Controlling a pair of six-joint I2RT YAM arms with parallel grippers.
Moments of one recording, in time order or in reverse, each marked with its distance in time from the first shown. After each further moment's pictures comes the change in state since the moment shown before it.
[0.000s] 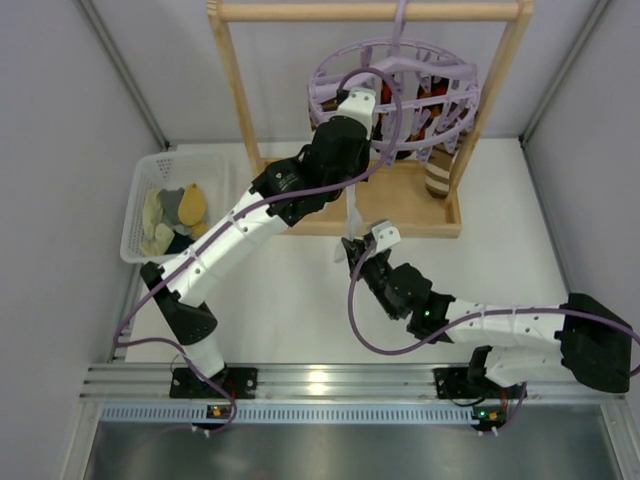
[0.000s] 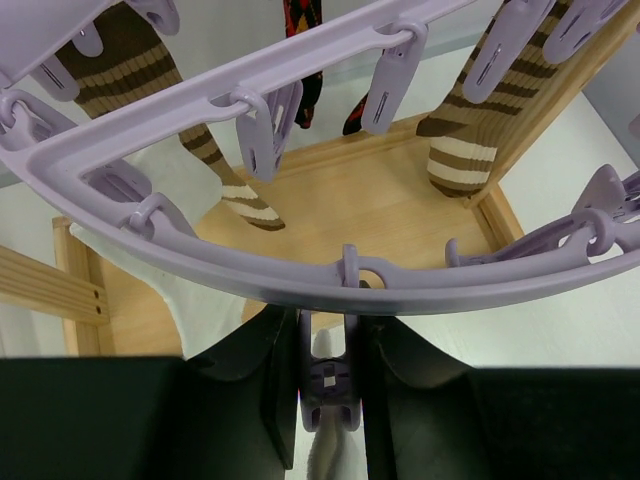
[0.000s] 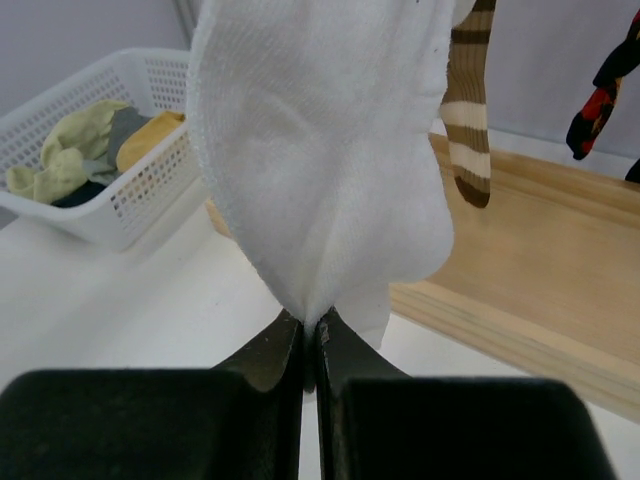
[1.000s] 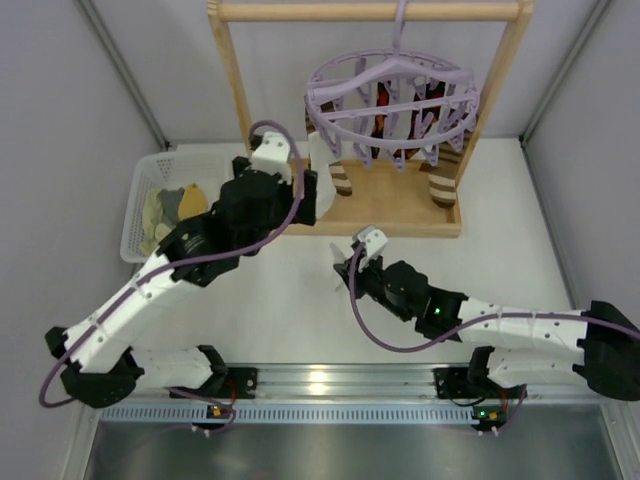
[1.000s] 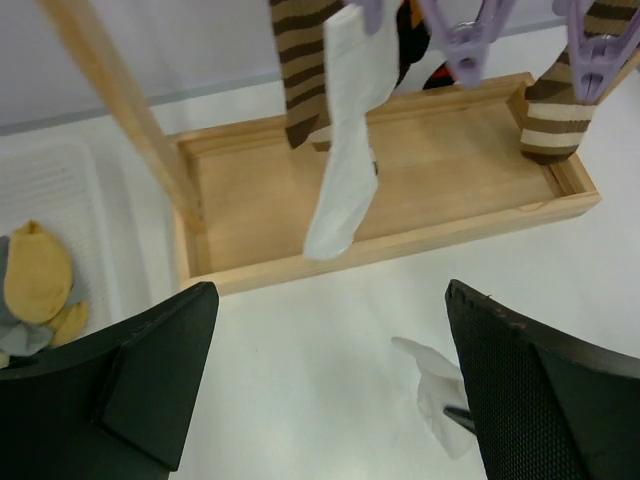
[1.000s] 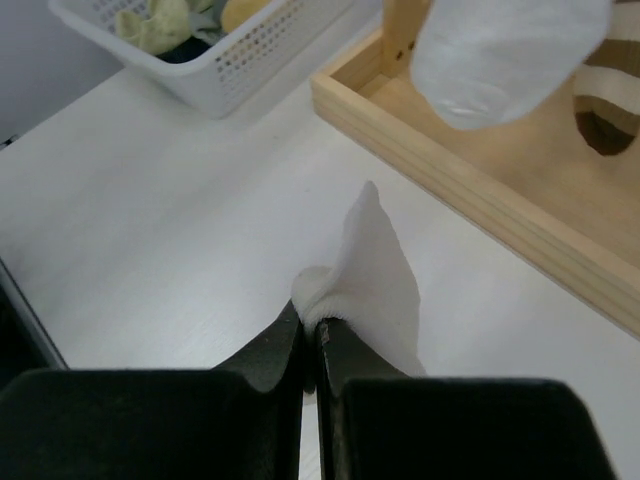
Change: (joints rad) left arm 0.004 -0.509 -0.508 0.019 -0.058 -0.007; right arm -0.002 -0.106 0.020 -0.385 -0.253 0.146
